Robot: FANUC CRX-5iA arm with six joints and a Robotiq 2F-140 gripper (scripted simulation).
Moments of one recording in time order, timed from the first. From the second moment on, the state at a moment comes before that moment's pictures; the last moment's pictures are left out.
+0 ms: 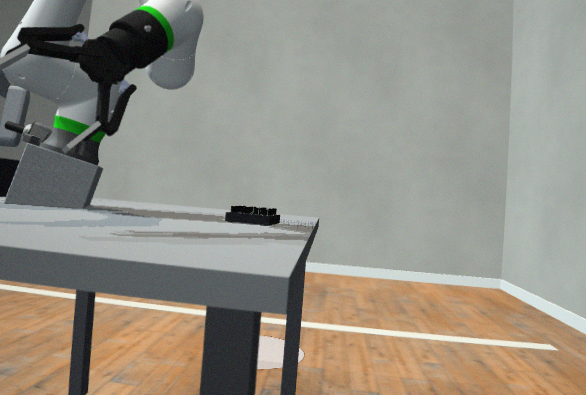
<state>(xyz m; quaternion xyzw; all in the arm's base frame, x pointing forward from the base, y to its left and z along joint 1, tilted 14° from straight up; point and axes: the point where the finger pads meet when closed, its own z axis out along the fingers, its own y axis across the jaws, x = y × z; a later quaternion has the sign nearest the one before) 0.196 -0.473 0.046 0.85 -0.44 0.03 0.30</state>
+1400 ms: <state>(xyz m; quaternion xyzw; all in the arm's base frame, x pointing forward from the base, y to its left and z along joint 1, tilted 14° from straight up) 0.454 -0.110 0.064 0.99 -0.13 0.10 -0.02</state>
